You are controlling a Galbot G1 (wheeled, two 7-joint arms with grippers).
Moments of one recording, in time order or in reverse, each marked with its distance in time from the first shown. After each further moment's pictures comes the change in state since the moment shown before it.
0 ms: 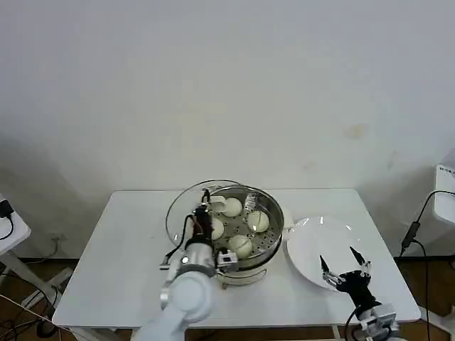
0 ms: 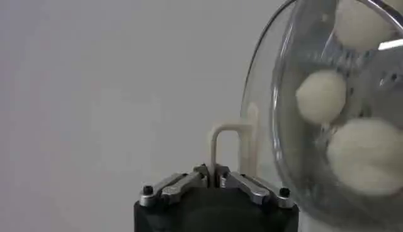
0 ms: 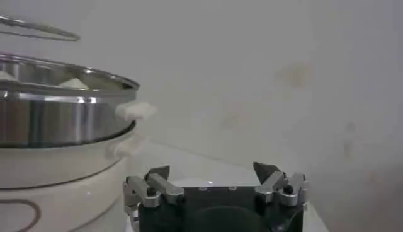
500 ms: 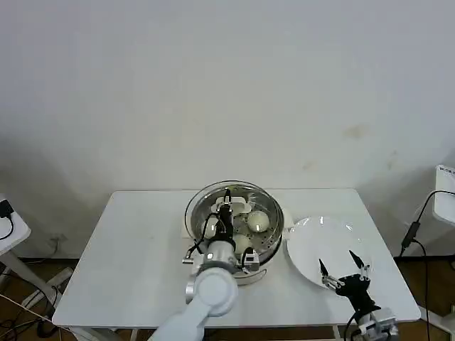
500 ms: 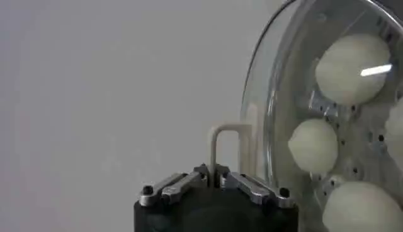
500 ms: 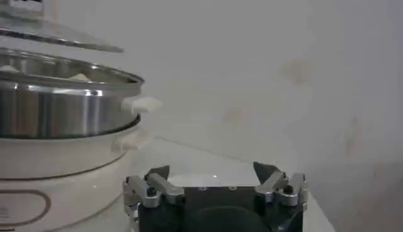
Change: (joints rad) left arm -0.074 -0.071 0.084 0.117 0.084 -0.007 0.020; right arm -0.019 0.009 -0.003 0.001 -0.008 0.010 -0.002
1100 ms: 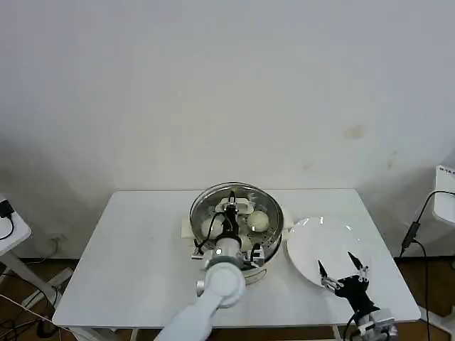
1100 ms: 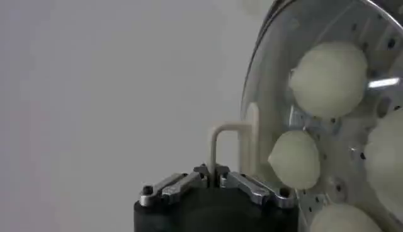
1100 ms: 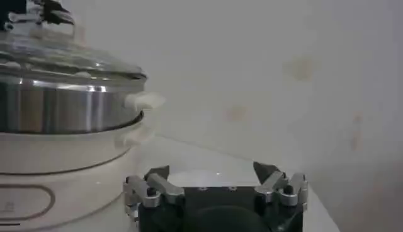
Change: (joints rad) left arm -0.031 -0.052 -0.003 0.122 0.035 -0.008 -0.006; right arm 0.002 -0.006 -0.004 -0.015 0.004 0.006 -0.003
